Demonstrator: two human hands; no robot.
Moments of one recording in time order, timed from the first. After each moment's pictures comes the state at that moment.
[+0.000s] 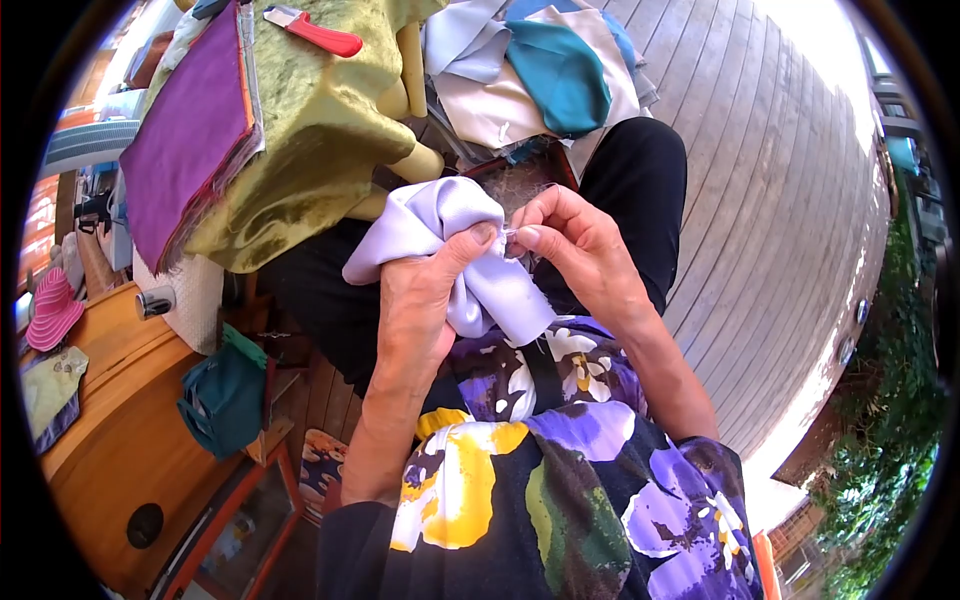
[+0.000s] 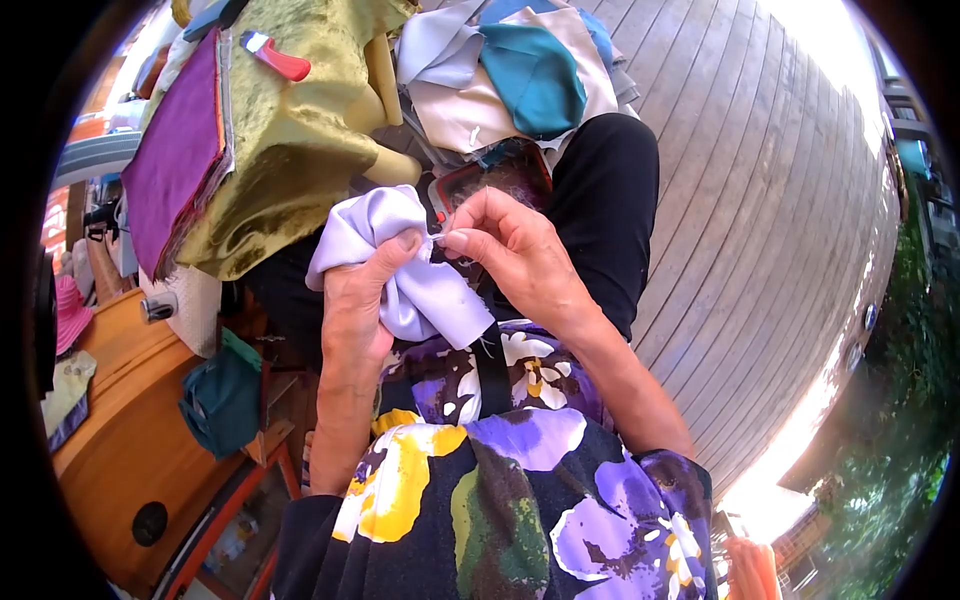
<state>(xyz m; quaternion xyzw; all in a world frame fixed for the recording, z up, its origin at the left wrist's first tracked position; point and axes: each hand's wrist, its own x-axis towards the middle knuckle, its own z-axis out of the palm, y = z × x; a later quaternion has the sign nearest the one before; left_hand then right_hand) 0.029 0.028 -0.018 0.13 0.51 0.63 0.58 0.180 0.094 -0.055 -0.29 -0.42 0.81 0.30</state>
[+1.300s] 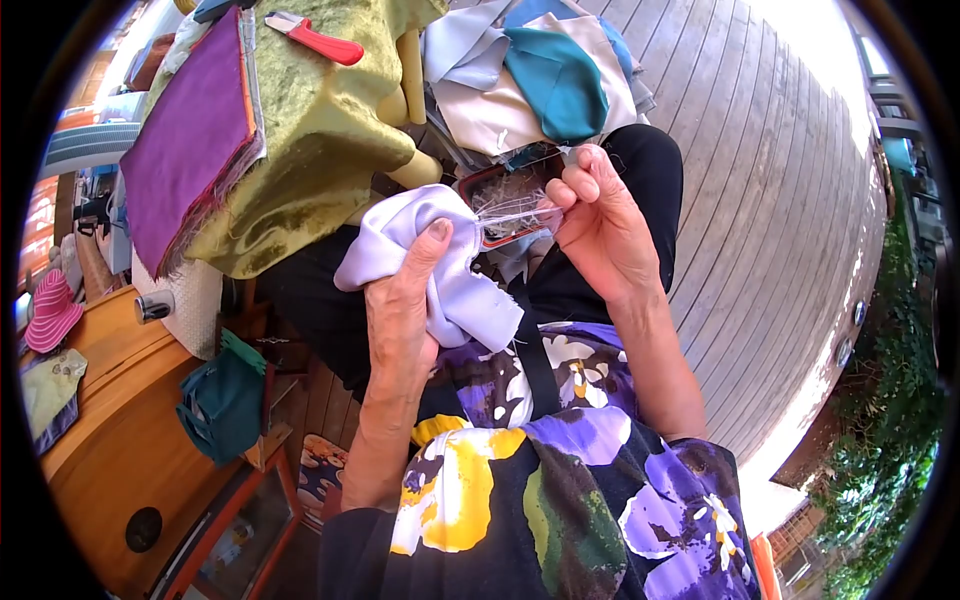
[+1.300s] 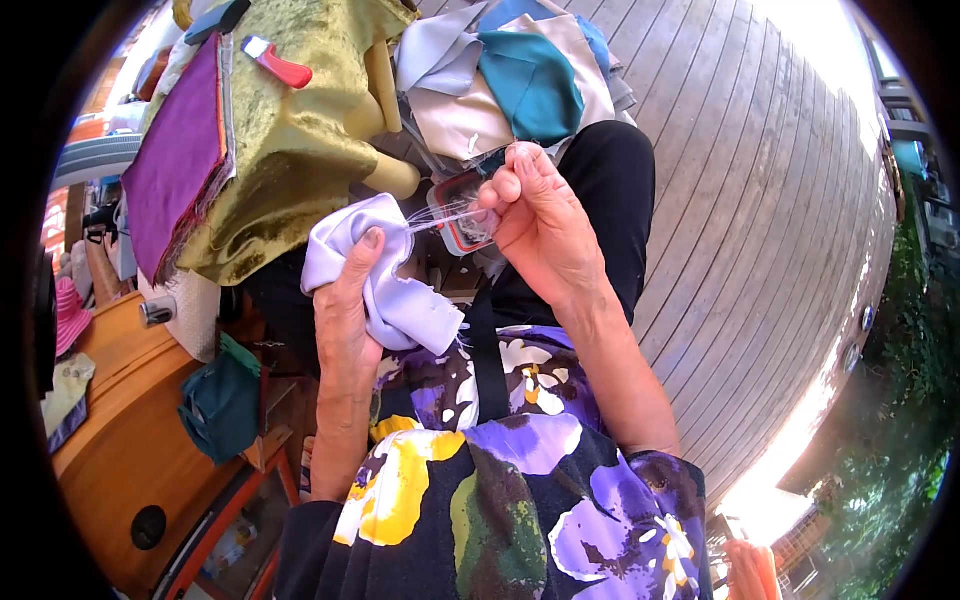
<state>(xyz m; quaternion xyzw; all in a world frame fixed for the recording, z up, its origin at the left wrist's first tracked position) 0.023 0.022 -0.021 0.04 0.57 0.64 0.51 0.177 0.123 -0.069 -0.13 -0.10 0.88 0.44</state>
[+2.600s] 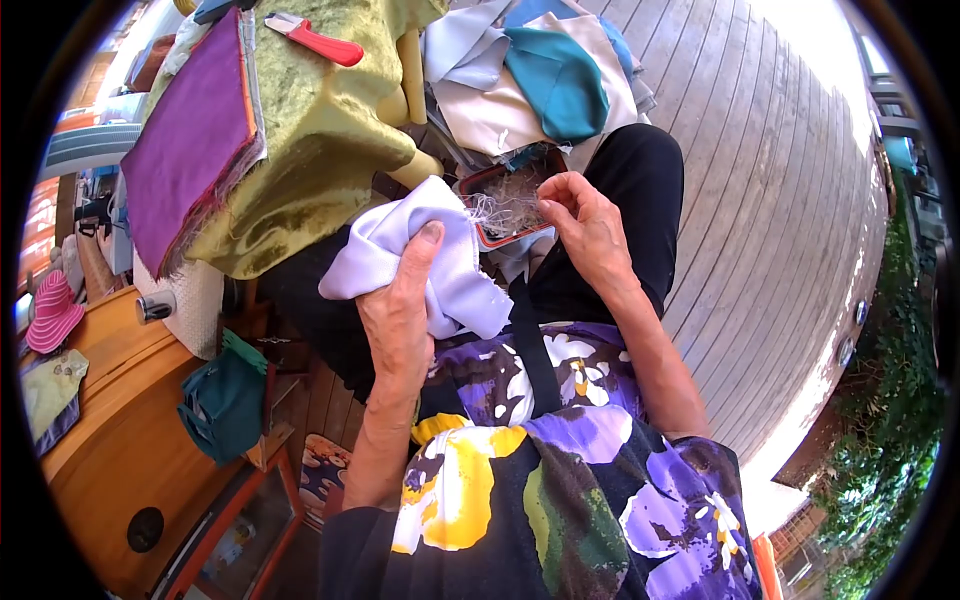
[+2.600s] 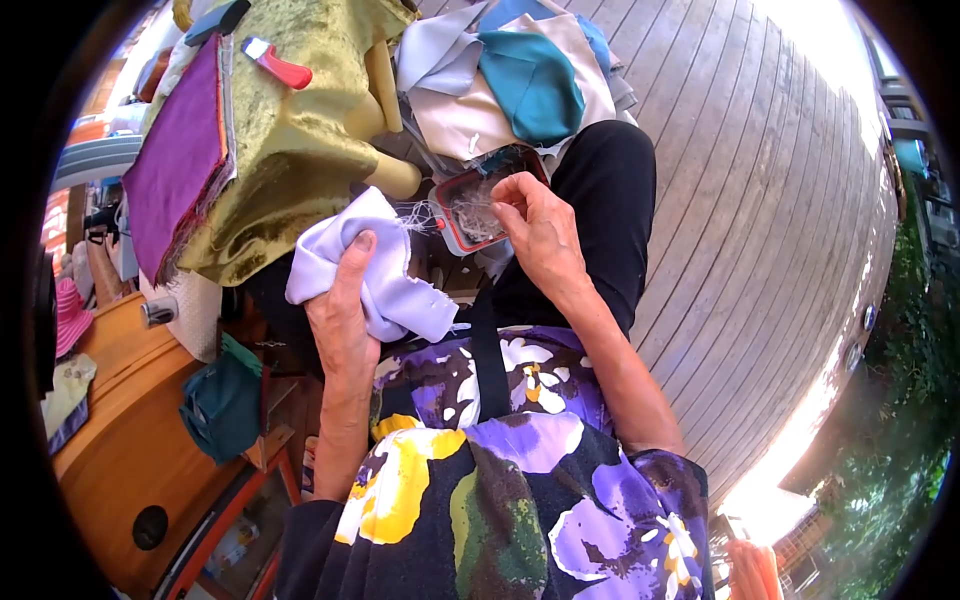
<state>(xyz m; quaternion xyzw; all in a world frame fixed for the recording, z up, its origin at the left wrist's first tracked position) 0.019 0.018 -0.026 0.16 0.65 0.63 0.40 0.183 0.117 -0.105 -0.51 -0.65 0.51 0.26</state>
